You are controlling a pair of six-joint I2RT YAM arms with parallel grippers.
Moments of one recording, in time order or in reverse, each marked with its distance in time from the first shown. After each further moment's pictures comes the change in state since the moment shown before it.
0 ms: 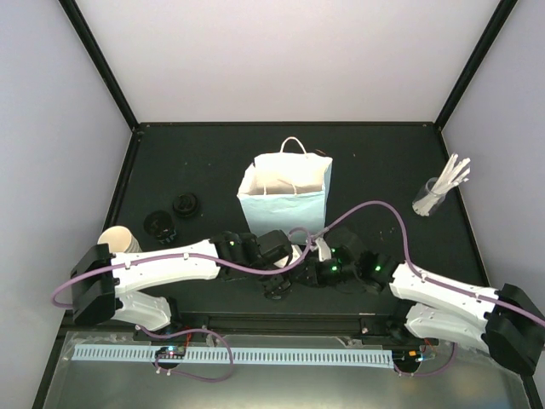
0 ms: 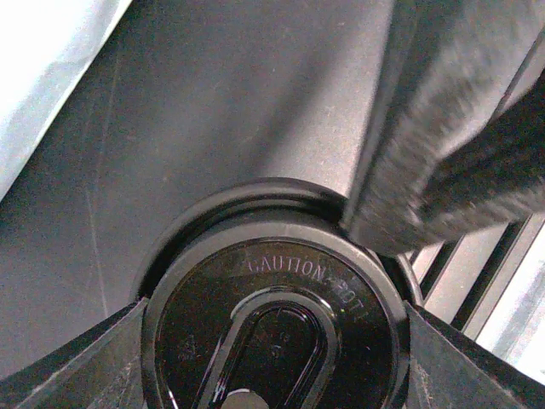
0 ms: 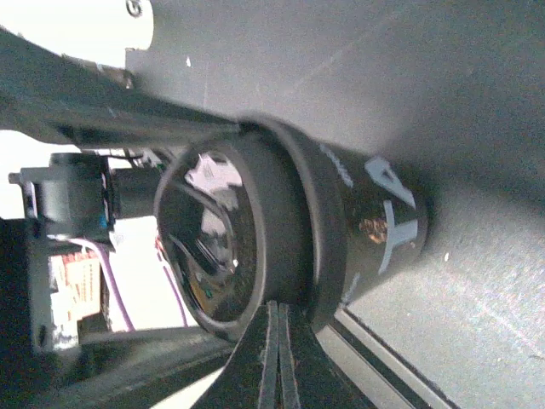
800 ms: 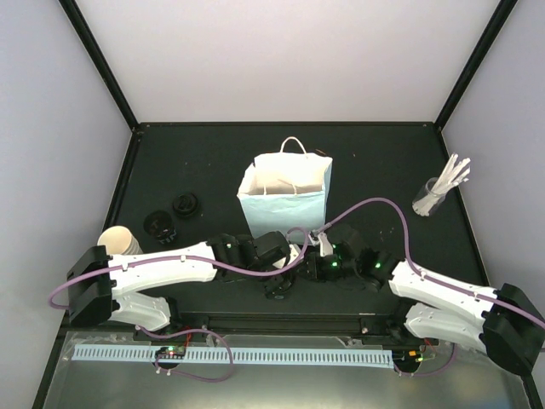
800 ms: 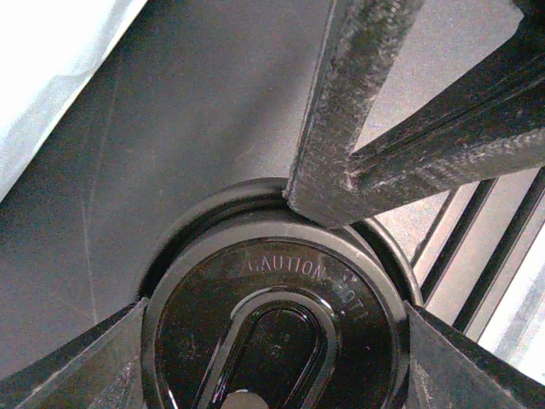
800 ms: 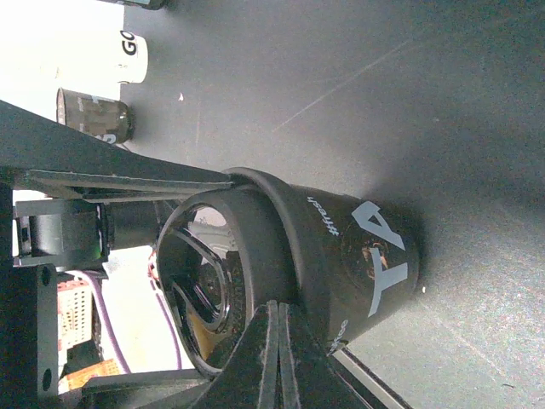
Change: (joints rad) left arm 0.000 -0.029 -0.049 0.081 0.005 -0.027; right arm -0.045 0.003 0.013 -0.002 0.050 -0.009
